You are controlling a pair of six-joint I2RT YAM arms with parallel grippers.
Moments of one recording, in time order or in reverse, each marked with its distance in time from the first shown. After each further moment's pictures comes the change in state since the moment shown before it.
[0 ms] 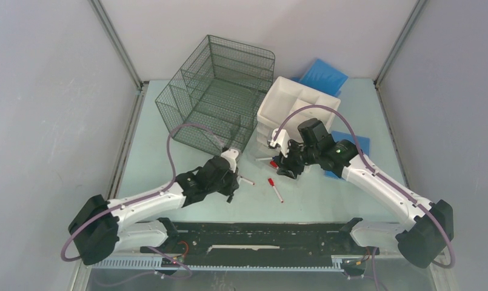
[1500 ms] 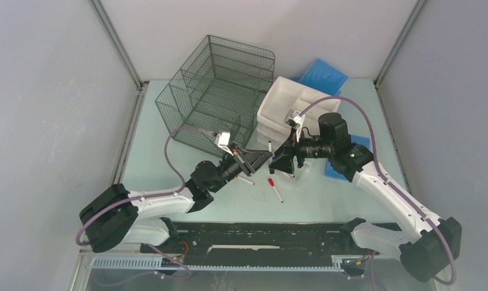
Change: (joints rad) left arm -0.067 0.106 -0.130 1.246 0.046 -0.396; right arm -0.120 -0.110 -0.074 0.308 -0.349 0.479
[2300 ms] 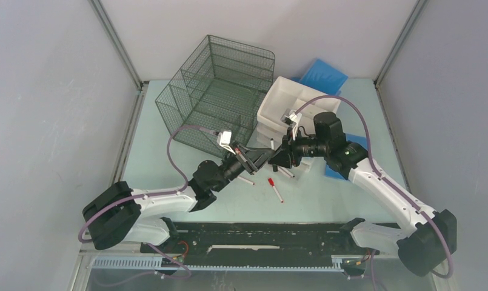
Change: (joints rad) left arm -0.024 0.033 0.033 0.042 -0.027 -0.008; right arm 0.010 0.050 0.000 0.030 0.035 0.048
